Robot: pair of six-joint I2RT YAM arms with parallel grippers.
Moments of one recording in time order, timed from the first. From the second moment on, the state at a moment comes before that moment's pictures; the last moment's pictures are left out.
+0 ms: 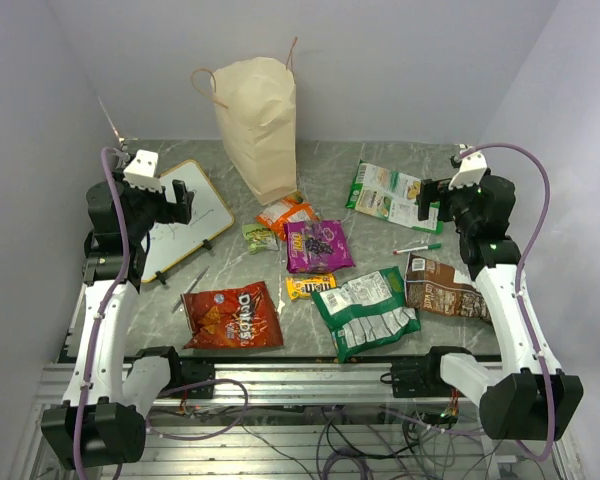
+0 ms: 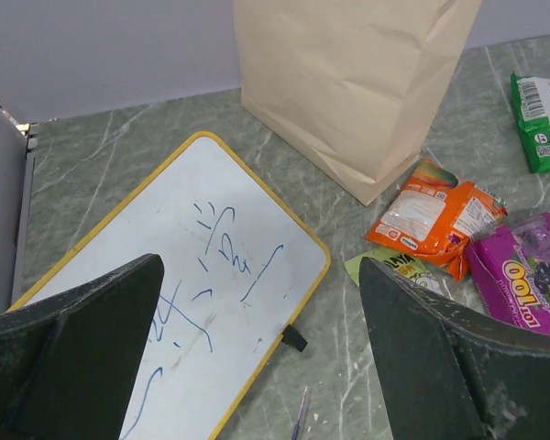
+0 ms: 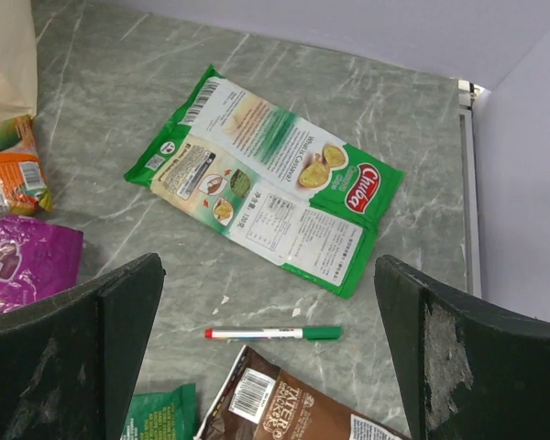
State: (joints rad) left arm 0.08 0.92 0.89 -0.16 0.32 0.08; right arm -0.04 1.03 0.92 -0.18 -0.15 -0.18
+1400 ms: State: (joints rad) left arm -0.16 1.28 1.34 -0.29 0.11 -0.08; right arm -0.02 1.11 0.89 -0.18 -0.38 -0.27
